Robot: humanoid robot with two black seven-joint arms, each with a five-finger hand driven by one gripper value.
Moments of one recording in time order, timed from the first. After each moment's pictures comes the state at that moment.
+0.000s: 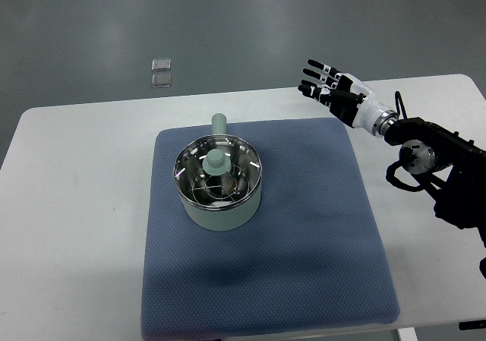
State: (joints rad) left arm 0.10 0.00 -0.05 -0.17 0.00 0.04 0.10; right arm 0.80 -0.21 0.68 0.63 -0.28 0.31 0.19
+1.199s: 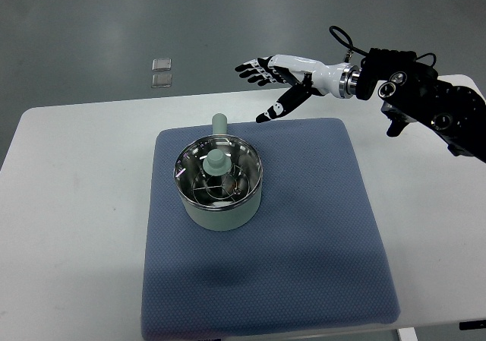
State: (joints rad) left arm 0.06 0.00 -0.04 -0.17 0.00 0.04 0.10; right arm 1.15 -0.25 0.35 0.73 -0.99 0.41 0.27
